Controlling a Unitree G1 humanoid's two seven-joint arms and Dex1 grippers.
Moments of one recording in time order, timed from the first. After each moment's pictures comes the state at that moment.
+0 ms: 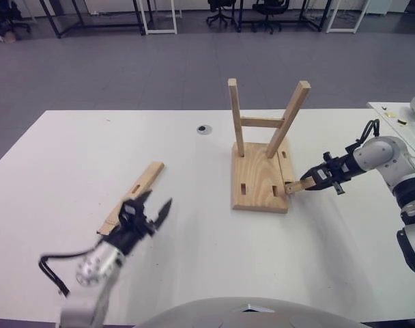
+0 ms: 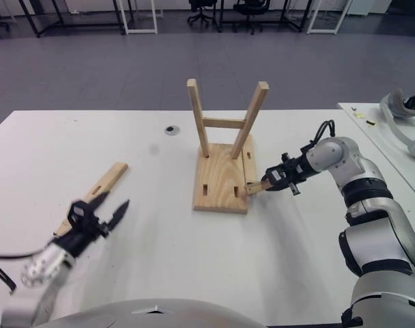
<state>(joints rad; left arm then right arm) 0.18 0.46 0.12 -0.26 -0.40 0.16 -0.50 -0.74 -0.86 0.35 0.75 -0.10 -0.56 1.46</state>
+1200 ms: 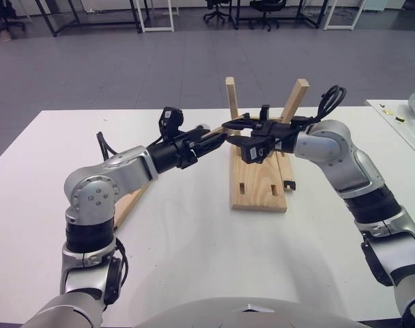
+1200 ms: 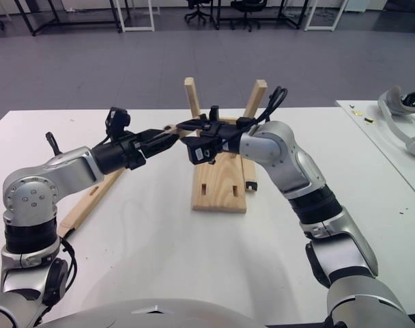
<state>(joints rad) -0.45 0.36 0.12 -0.41 -1.10 1.12 -0.13 -0.66 -0.60 0.34 -0.05 -0.36 -0.30 0.82</state>
